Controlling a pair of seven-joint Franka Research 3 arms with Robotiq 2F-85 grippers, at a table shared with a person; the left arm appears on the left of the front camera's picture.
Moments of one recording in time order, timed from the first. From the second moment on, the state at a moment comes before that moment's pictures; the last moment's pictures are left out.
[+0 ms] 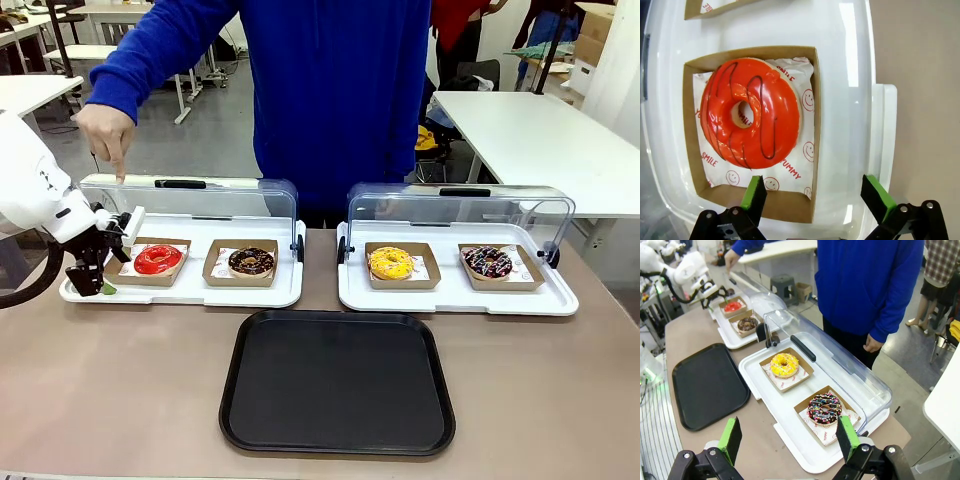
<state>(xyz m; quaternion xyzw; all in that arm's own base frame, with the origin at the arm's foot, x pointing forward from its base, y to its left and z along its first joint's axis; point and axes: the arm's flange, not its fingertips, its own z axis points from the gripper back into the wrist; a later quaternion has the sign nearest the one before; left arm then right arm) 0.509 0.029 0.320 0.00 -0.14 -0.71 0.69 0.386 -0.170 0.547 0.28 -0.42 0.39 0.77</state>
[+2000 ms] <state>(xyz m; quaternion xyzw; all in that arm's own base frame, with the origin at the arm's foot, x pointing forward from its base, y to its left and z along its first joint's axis) 0.518 0.040 0.332 0.01 -0.13 -0.71 0.69 0.386 -0.170 0.548 0.28 -0.42 0.39 0.77</state>
